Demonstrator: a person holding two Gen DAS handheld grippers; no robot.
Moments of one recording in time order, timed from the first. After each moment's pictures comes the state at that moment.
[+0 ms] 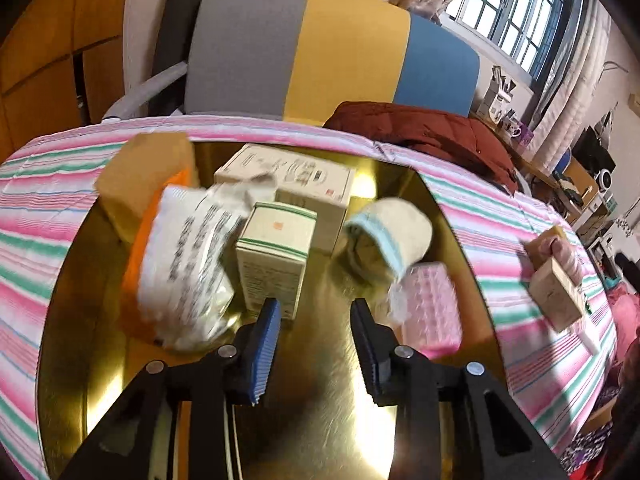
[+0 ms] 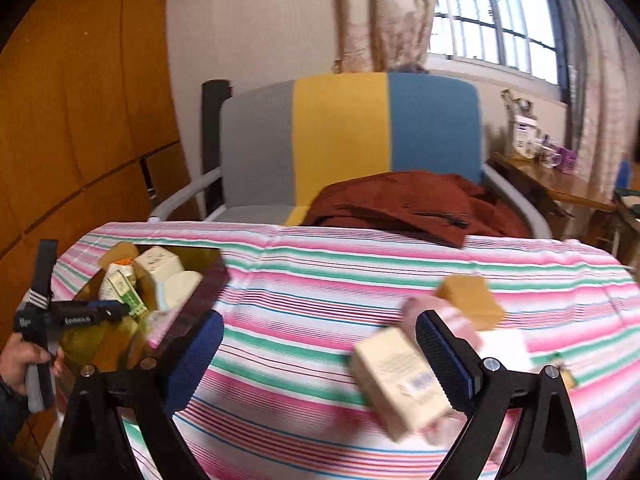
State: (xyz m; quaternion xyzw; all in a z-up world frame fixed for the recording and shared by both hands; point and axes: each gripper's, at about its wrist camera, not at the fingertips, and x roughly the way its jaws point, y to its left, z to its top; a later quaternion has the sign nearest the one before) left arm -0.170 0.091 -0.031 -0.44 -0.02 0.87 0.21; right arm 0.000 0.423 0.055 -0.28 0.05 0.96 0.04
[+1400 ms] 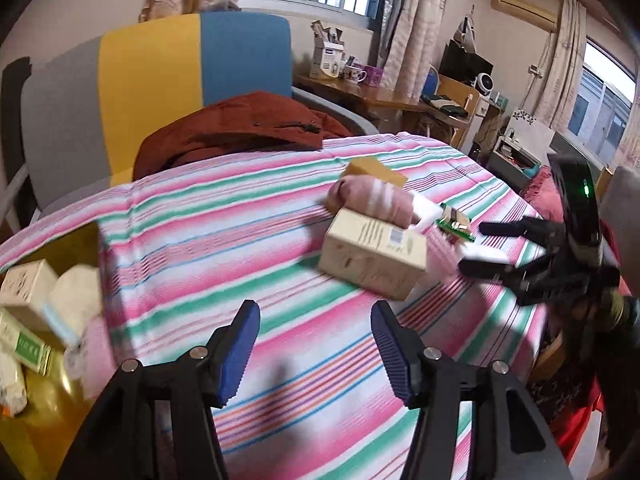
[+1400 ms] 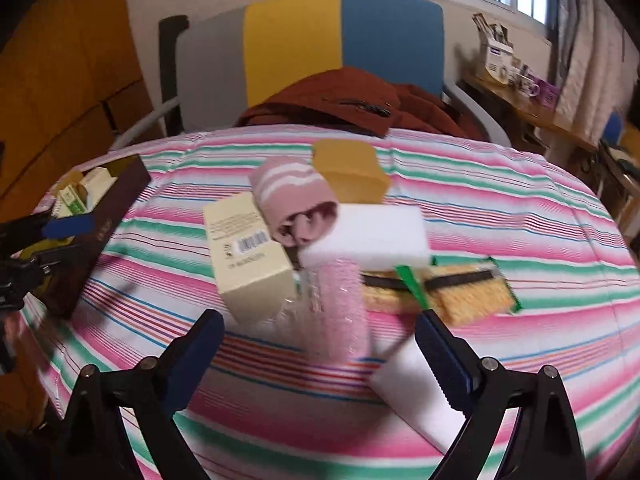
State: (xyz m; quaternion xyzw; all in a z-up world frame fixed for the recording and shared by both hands) left arm -0.064 0.304 0.004 -0.37 0.12 0.82 0.43; right arm 0.040 0.527 -0.010 -0.41 0.06 0.91 0.05
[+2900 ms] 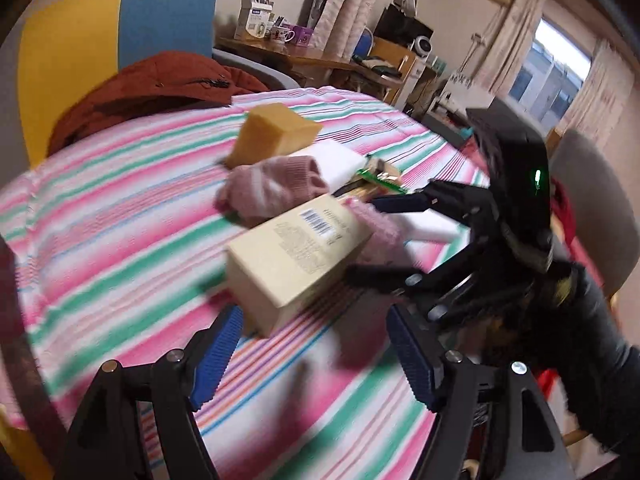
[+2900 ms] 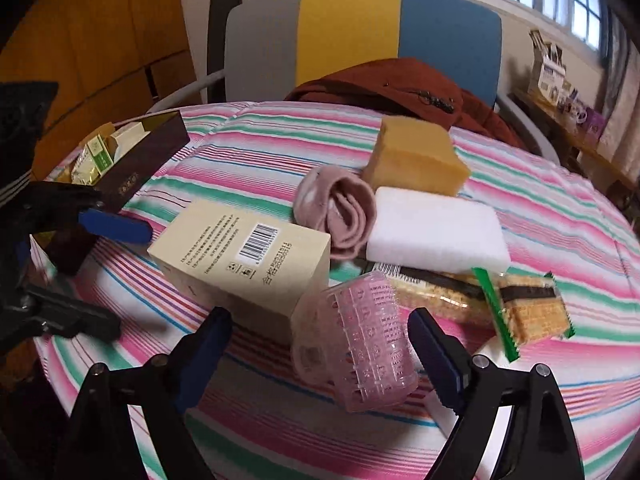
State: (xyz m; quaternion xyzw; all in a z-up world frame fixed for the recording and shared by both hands) left arm -0.047 0.335 -0.019 -0.41 0.14 0.73 0.53; right arm 0.025 0.500 -0.036 -0.43 0.02 0.90 -0.02
